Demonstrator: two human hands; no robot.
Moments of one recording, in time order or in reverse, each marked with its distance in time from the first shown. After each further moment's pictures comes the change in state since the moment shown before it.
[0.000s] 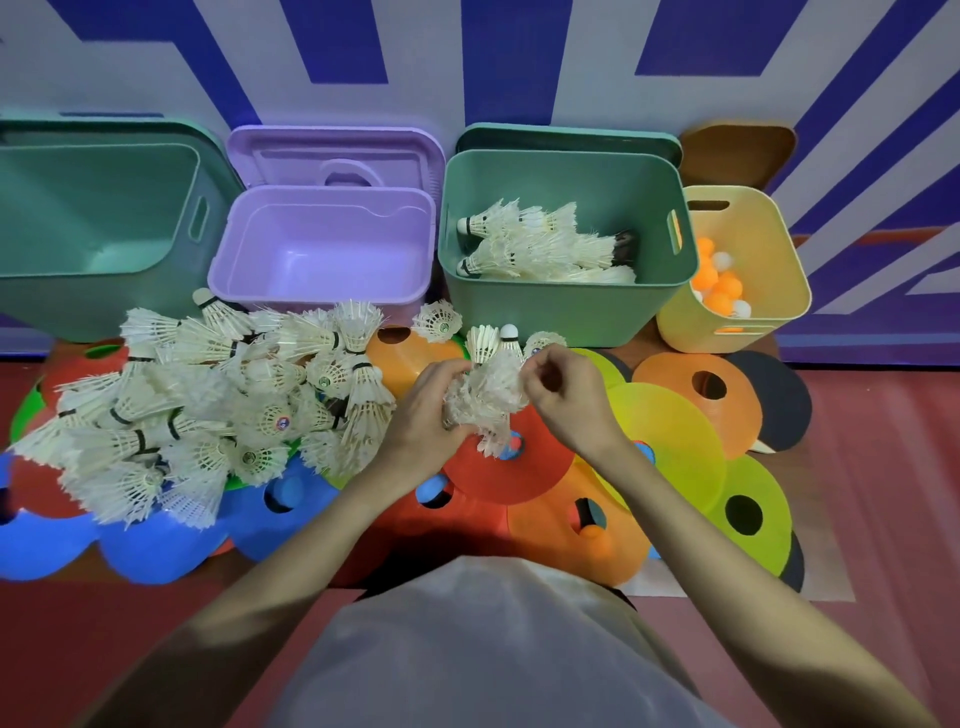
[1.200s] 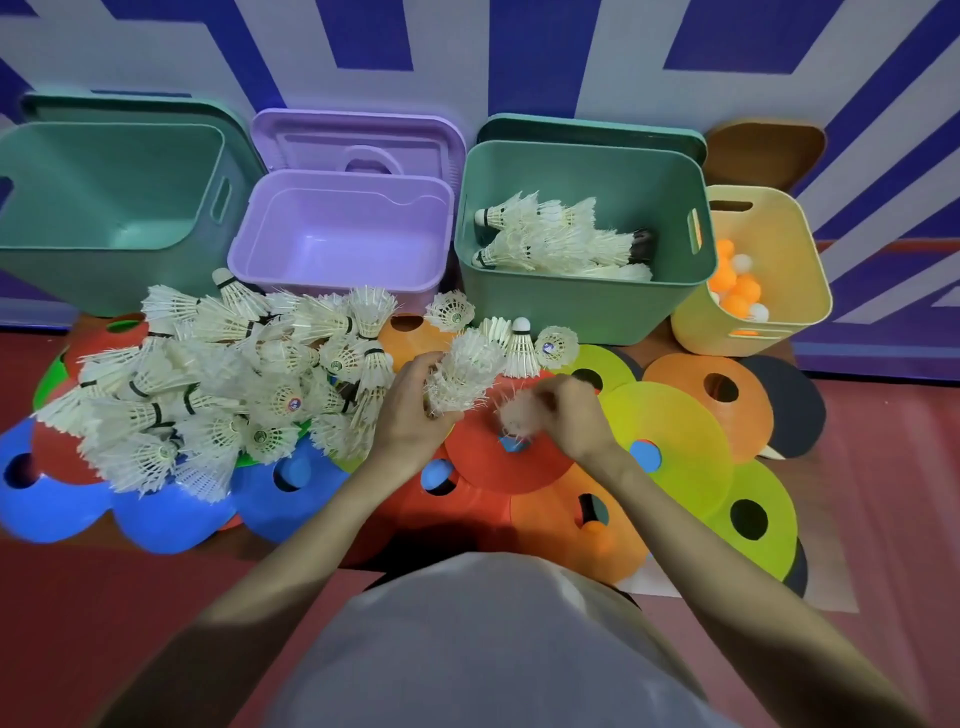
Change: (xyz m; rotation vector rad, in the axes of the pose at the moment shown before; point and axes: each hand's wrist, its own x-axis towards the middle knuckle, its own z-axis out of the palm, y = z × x) left_hand -0.009 -0.017 -0.001 -0.054 0.148 -0.202; right_hand 0.005 0.060 0.025 -0.396 -0.199 -0.036
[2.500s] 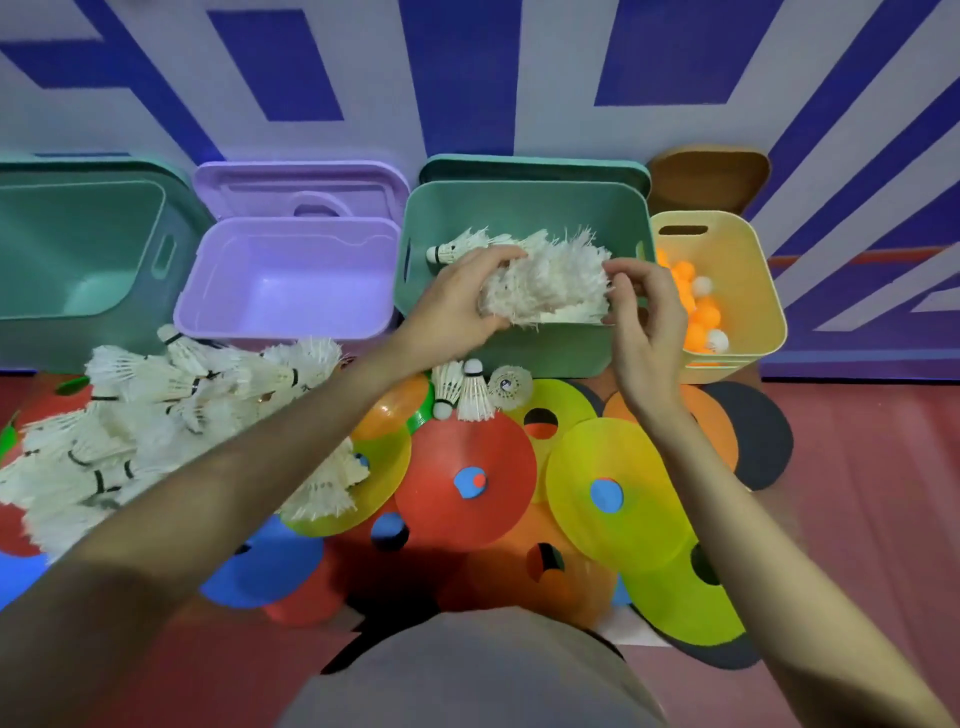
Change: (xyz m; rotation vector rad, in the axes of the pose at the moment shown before) left_hand 0.139 0.132 0.028 0.148 -0.233 0.464; right_hand 0.038 0.008 -0.154 0.584 0.670 -0.072
